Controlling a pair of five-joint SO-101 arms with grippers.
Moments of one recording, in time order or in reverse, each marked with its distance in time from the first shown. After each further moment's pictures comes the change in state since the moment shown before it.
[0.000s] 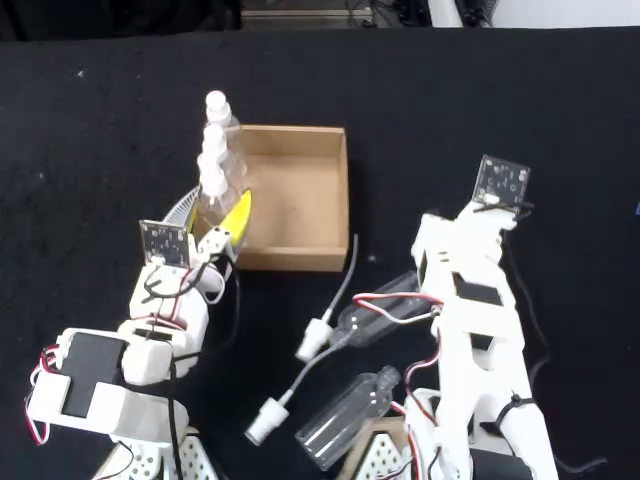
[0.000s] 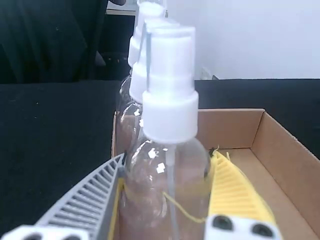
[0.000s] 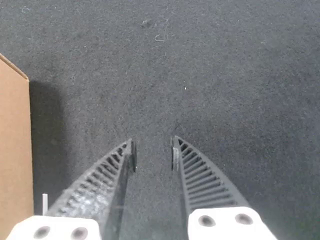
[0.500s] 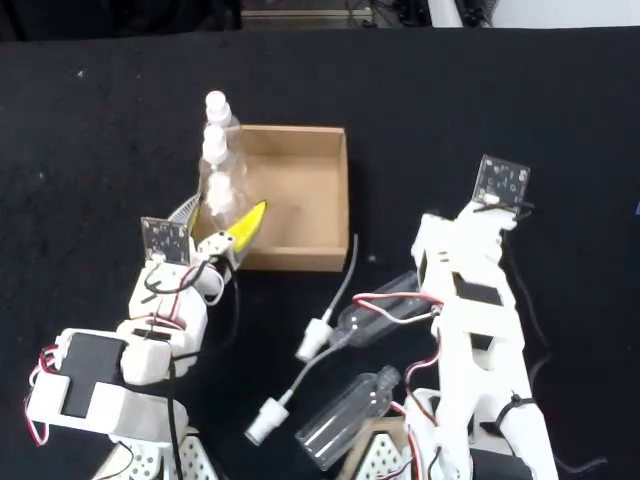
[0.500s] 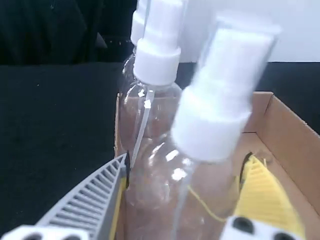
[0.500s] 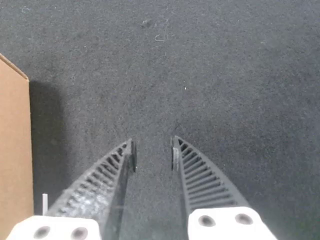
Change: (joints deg) left arm -0.4 0.0 0.0 3.9 0.0; right arm 0.0 0.0 0.0 0.0 0.0
